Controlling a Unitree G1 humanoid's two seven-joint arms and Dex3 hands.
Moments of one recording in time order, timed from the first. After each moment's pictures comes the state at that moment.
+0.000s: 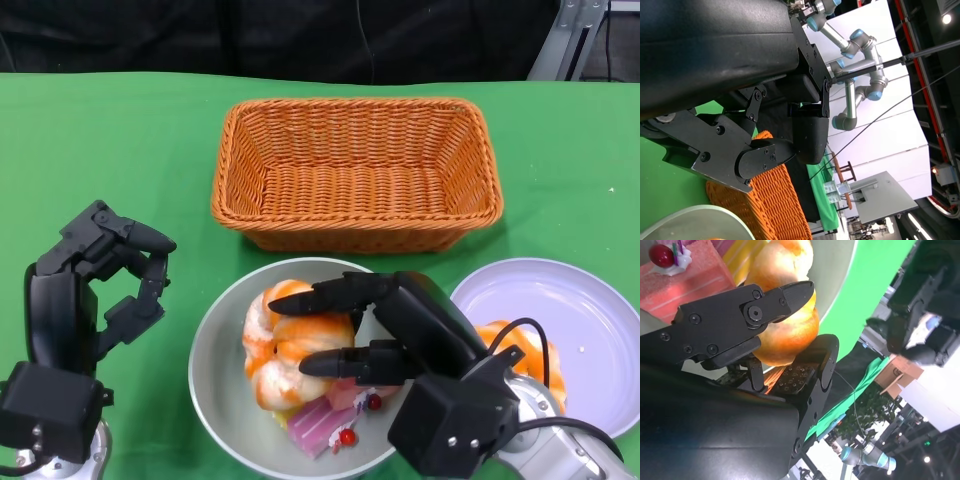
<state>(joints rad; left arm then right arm) -0.23 0.03 0.16 0.59 0.03 -0.84 0.08 -0.33 -0.05 0.40 0.41 -0.39 -0.52 -0.07</state>
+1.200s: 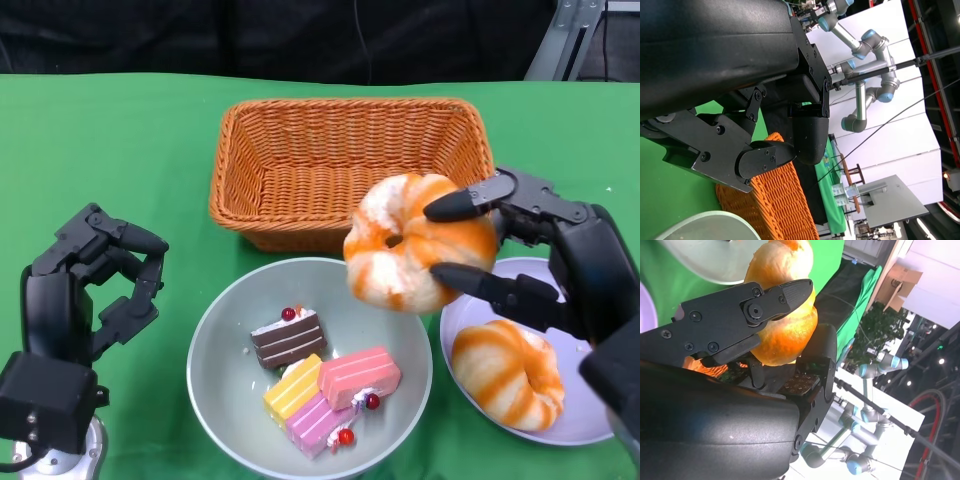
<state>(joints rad) -0.26 0.05 0.17 0.67 0.00 -0.84 0.08 -0.09 -0.12 0.05 -0.17 -0.12 -0.21 0.09</state>
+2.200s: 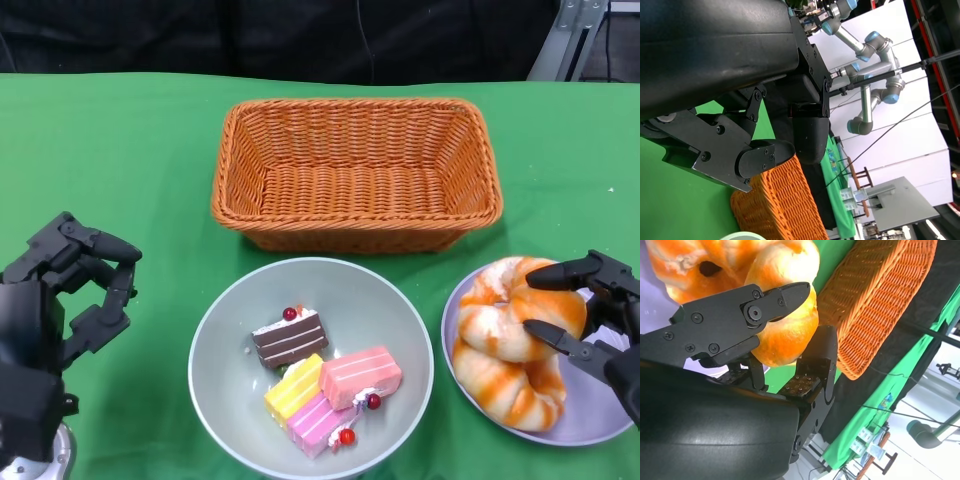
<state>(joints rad) -0.28 0.11 0.20 0.77 -0.05 -0.90 0.01 -0.08 -0.17 -0.06 0.32 -0.20 -0.34 -0.06</state>
